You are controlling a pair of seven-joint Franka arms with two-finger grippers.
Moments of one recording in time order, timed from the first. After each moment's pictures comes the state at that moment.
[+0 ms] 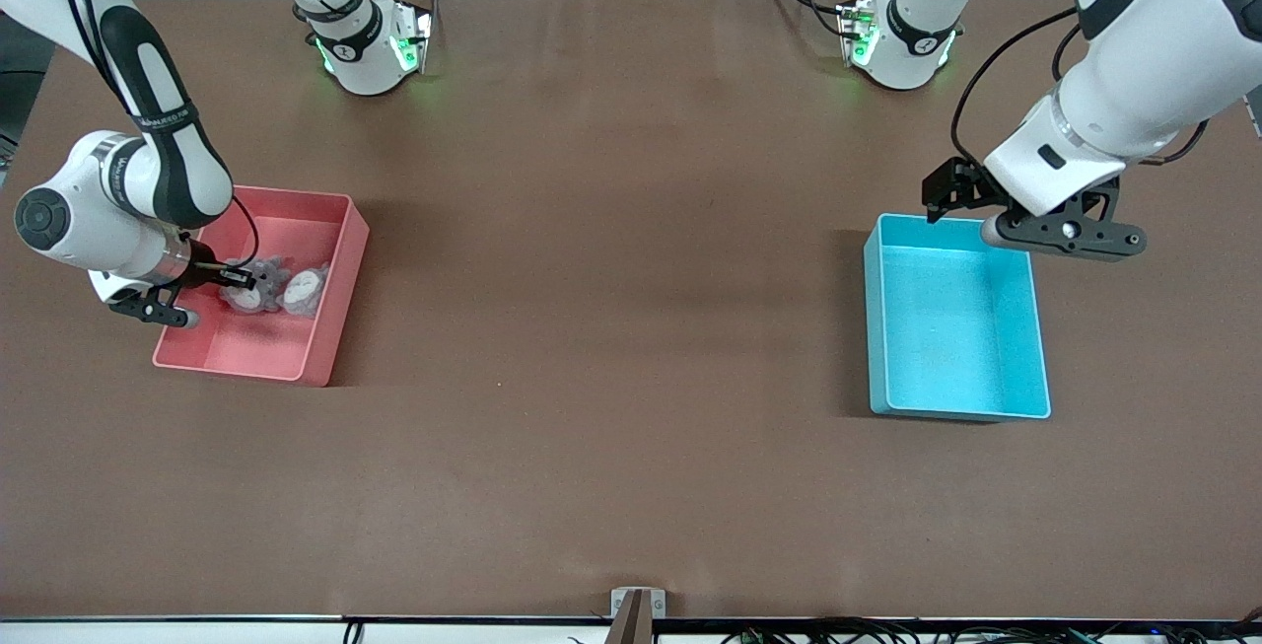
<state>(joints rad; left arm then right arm) -0.02 0.09 -0.26 -1.61 -0.01 1.68 -0.12 -0.21 0.30 -0.06 -2.23 0.00 2.38 -0.02</state>
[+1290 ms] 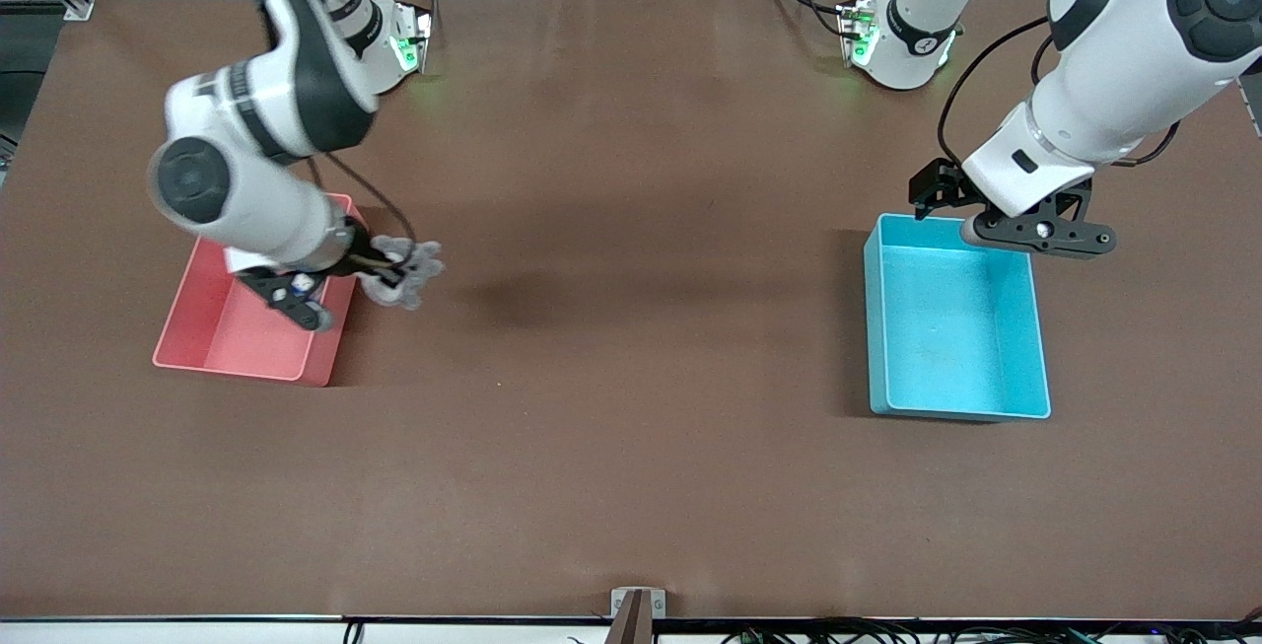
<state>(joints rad) -0.01 0.02 -0.28 -1.72 -0.01 1.68 -0.13 0.41 0.21 -0.02 -1.82 0.12 1.94 1.01</state>
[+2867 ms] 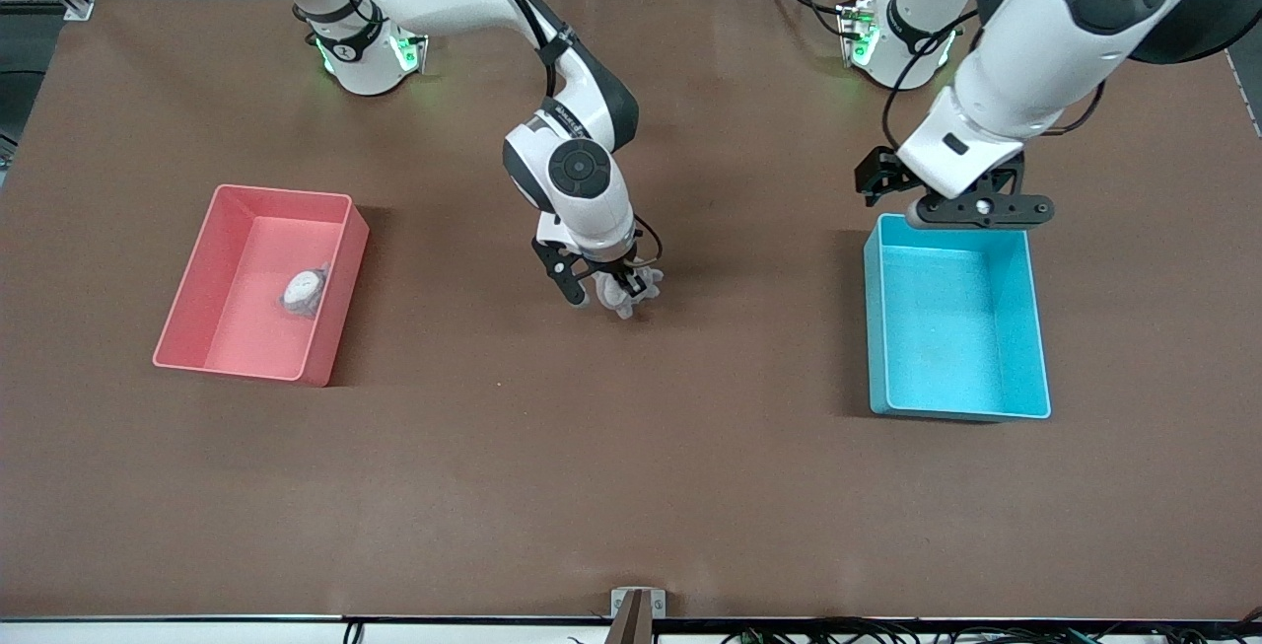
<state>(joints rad) -0.02 0.02 -0.39 -1.75 -0.01 1.71 -0.38 0.80 0.66 -0.03 -1.61 0.12 2.34 1.69</state>
